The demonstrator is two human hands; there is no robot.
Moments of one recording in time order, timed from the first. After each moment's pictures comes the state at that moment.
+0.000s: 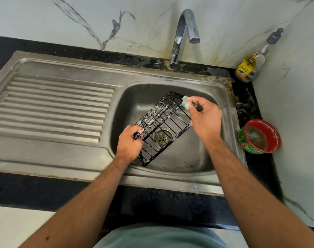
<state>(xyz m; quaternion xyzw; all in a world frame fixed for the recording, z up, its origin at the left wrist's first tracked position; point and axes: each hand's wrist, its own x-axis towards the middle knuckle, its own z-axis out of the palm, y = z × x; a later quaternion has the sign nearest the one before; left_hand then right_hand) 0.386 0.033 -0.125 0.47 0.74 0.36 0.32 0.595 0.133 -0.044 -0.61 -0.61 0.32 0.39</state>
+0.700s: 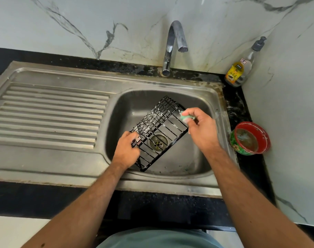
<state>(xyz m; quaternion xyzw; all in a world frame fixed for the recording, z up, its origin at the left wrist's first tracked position) 0.390 0.033 -0.122 0.53 0.72 0.30 0.32 0.618 0.117 -0.042 -0.60 -0.66 0.32 0.32</state>
